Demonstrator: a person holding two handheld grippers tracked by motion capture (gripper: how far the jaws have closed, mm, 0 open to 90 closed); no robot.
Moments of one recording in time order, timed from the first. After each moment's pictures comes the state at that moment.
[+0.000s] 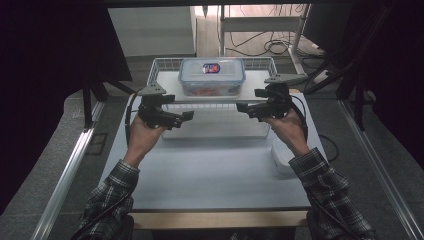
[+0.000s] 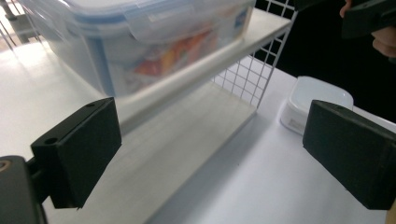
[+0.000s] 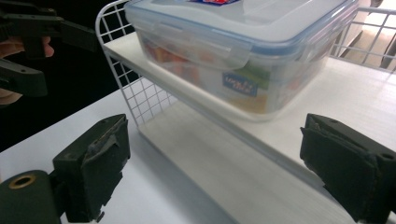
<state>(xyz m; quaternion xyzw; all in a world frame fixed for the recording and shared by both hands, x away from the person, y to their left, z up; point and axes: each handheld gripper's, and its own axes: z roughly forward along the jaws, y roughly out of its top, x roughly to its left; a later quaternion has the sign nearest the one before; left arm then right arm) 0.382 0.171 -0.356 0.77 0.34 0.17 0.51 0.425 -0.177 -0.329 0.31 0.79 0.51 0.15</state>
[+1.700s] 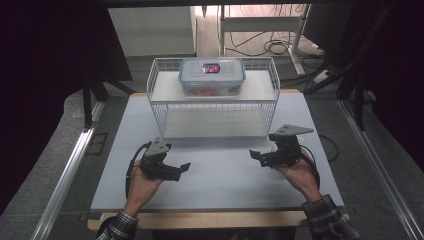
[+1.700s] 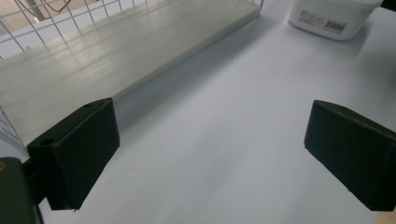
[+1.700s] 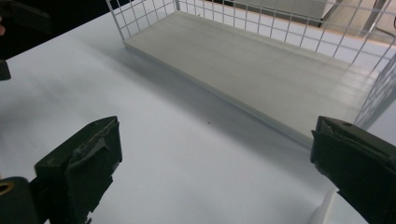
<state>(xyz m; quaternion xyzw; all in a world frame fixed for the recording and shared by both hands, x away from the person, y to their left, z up) 0.304 0.170 -0.474 0.80 0.36 0.18 0.44 0.359 -0.223 -0.435 0.35 0.81 0.46 0.15</state>
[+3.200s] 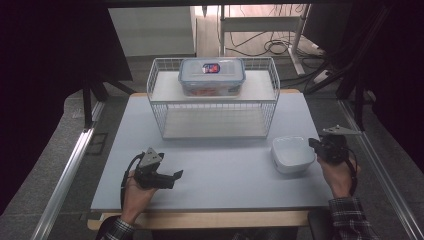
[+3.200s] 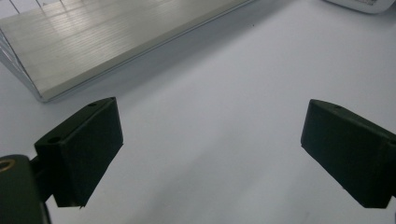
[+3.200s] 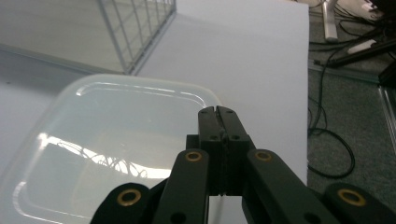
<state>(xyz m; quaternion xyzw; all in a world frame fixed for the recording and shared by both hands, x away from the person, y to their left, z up) 0.291 0.189 -0.505 0.79 0.39 0.18 0.43 0.377 -0.352 -0.451 0.50 0.75 0.35 0.27</state>
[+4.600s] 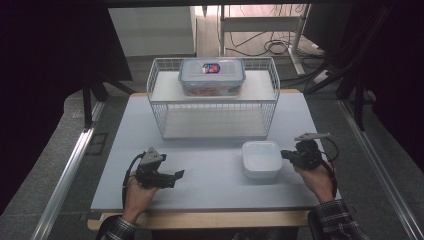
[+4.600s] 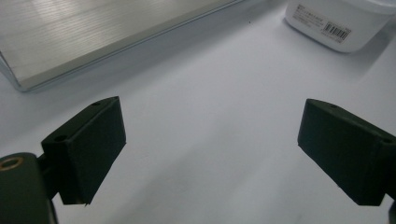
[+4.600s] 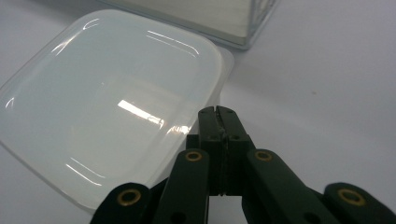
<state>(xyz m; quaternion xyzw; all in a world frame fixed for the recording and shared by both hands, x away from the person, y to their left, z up) 0.296 0.187 -0.510 0.79 0.40 0.15 0.44 0.371 -0.292 -0.473 0.44 0.81 0.35 0.15</state>
